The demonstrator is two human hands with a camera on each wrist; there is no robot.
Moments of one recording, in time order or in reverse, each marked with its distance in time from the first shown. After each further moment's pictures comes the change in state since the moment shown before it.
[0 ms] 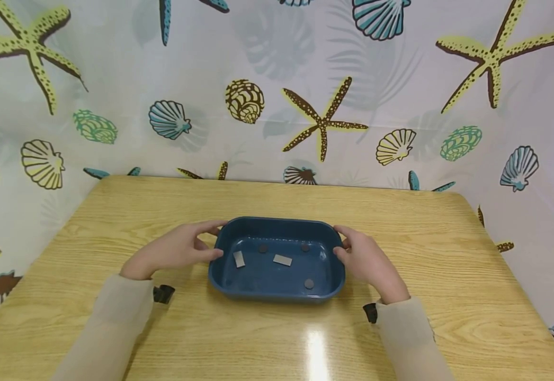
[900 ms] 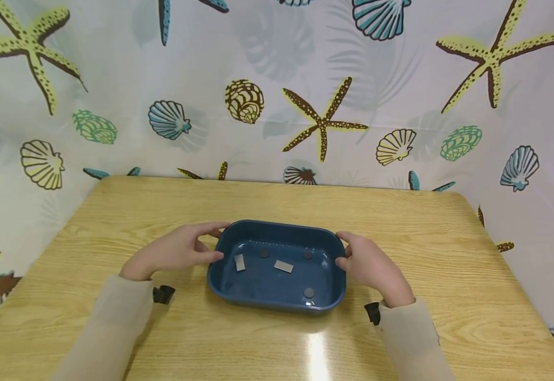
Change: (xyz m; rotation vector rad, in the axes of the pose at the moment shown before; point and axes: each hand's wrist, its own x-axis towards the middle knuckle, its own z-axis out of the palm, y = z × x) left_hand 0.001 0.000 0.001 -0.050 -0.041 0.052; right_hand -0.011 -0.008 -0.010 0.003 -0.125 0.040
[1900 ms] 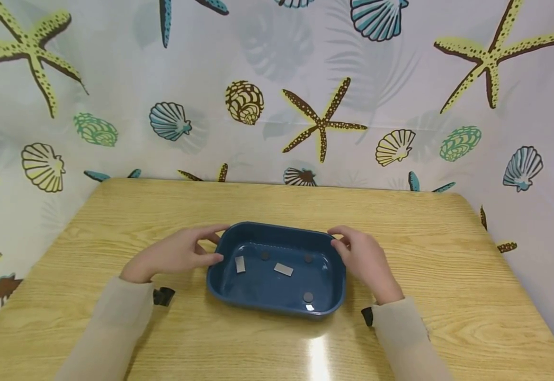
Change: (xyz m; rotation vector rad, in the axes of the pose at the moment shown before) left_hand -0.002 0.002 0.000 -0.012 -0.020 -0.029; right_hand 0.021 0.014 0.021 -0.005 0.300 -0.067
